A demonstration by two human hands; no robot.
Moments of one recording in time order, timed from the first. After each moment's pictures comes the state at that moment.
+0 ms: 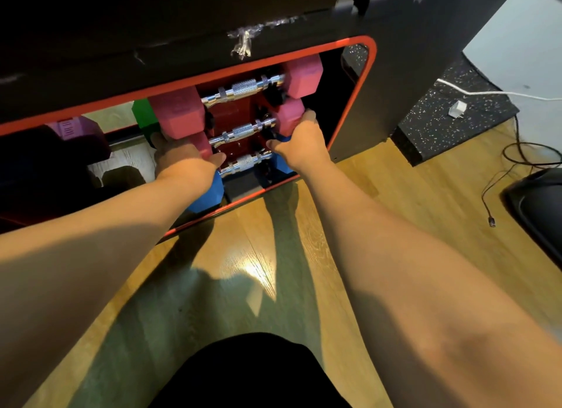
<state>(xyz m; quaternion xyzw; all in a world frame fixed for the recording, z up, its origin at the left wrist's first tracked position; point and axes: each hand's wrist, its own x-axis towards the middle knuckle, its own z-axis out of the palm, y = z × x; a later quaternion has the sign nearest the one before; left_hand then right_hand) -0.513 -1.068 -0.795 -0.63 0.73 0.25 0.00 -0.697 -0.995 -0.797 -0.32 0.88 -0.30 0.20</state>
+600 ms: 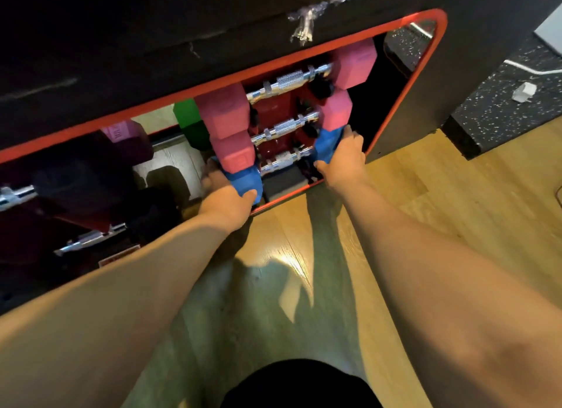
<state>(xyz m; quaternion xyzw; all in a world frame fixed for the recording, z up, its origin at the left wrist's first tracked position) -0.475 -1.039 -0.830 -0.60 0.72 0.33 0.09 -0.696 -0.985 -0.862 -0.29 0.91 -0.24 0.18</state>
